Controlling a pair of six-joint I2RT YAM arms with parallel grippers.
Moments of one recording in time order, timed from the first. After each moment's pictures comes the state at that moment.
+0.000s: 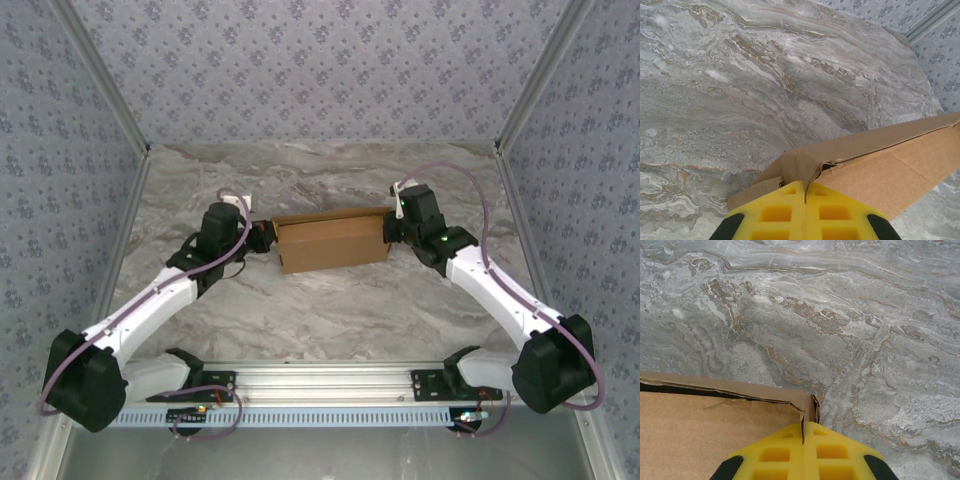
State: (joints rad) left arm -0.51 1.14 0.75 -0.14 0.12 -0.55; right arm 0.46 1.24 0.95 -0.40 0.15 0.20
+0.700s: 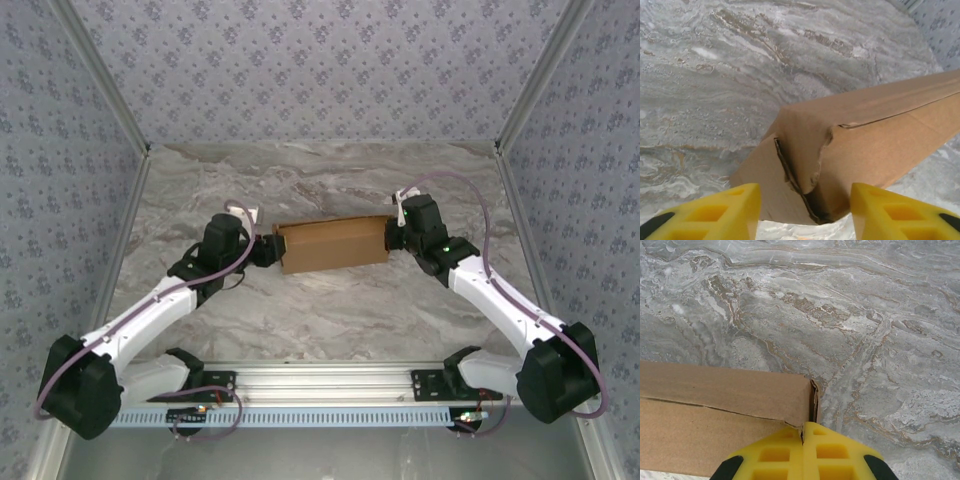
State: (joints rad) left arm -0.53 1.09 0.68 -0.16 0.15 -0.46; right arm 0.46 1.18 0.86 -0.34 0.14 0.19
